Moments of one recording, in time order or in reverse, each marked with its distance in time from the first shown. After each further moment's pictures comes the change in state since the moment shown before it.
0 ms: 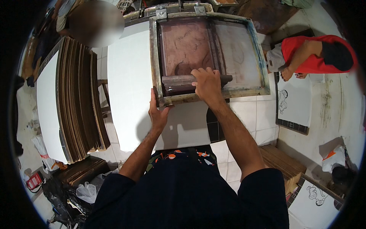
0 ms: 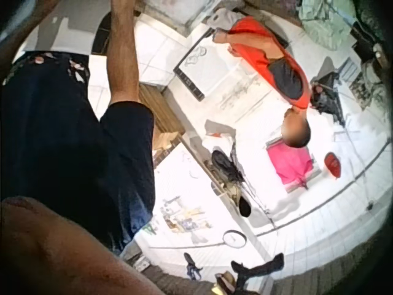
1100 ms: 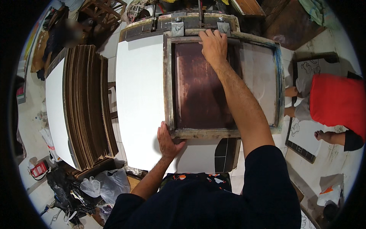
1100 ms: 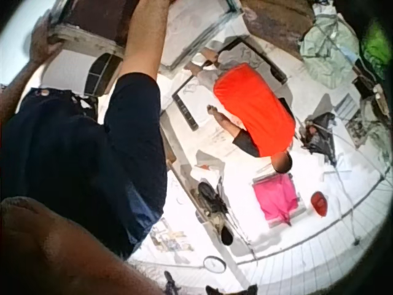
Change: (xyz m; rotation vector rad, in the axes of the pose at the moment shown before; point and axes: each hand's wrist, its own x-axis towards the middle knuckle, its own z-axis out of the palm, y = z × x) left_hand -0.009 -0.032 0.005 0.672 -0.068 0.151; right_hand 0.265 0.103 0.082 -0.178 0.288 -0.103
